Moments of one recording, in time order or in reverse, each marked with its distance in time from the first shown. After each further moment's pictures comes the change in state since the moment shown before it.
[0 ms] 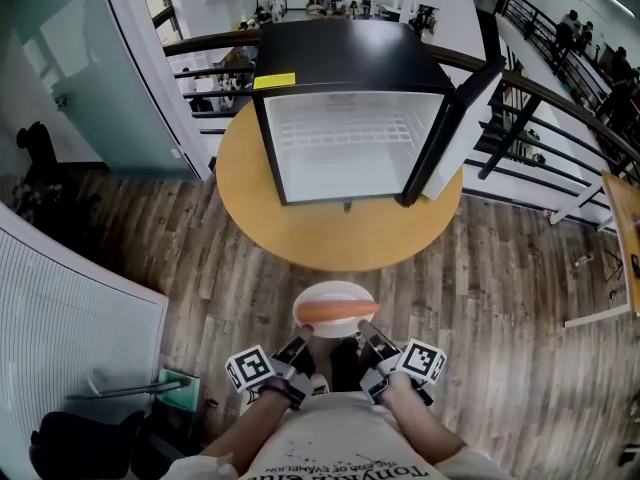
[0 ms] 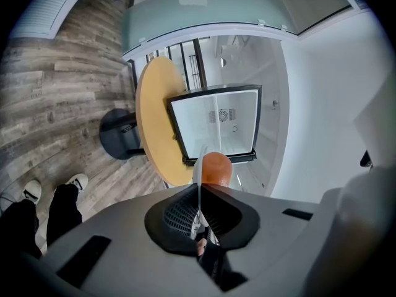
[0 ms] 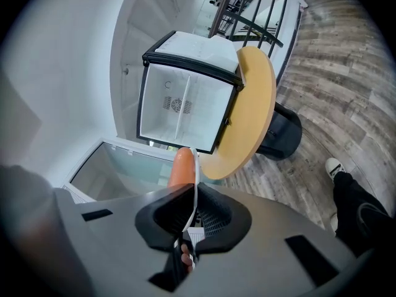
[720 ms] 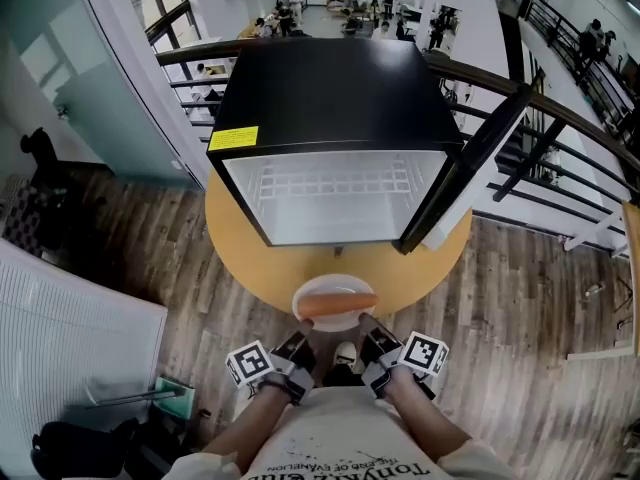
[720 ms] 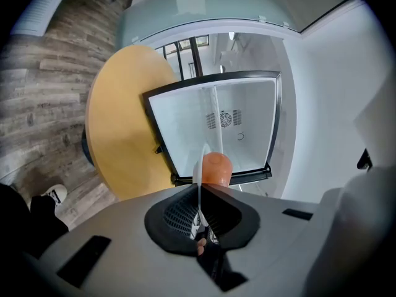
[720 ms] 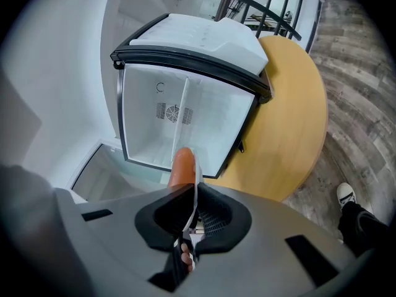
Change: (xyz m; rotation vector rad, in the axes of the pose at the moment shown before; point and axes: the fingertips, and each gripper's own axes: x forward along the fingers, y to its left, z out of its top) left arm 0.159 -0.025 0.073 0.003 -0.081 0.008; right arm 0.098 -0.003 0.160 -0.012 0.088 0.044
